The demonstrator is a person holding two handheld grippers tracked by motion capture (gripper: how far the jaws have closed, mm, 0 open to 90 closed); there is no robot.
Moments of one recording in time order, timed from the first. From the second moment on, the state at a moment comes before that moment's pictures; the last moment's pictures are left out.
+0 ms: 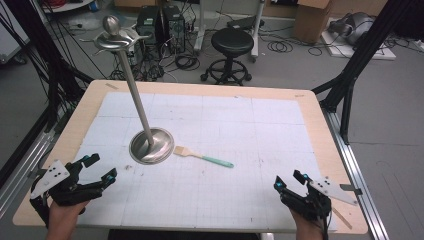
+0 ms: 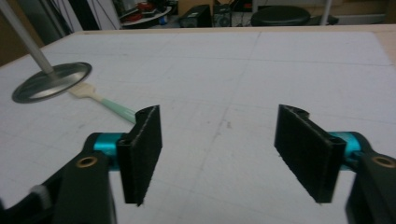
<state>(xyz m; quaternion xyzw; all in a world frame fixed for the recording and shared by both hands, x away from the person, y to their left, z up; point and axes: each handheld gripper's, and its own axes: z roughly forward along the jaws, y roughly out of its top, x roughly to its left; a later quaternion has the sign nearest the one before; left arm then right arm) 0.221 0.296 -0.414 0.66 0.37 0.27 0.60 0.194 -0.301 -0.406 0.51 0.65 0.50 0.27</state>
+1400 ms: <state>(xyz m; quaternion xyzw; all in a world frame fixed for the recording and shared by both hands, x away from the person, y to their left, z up) 0.226 0.303 -0.418 0.66 0.38 0.24 0.61 0.364 -0.072 -0.443 0.44 0.80 0.38 0.15</state>
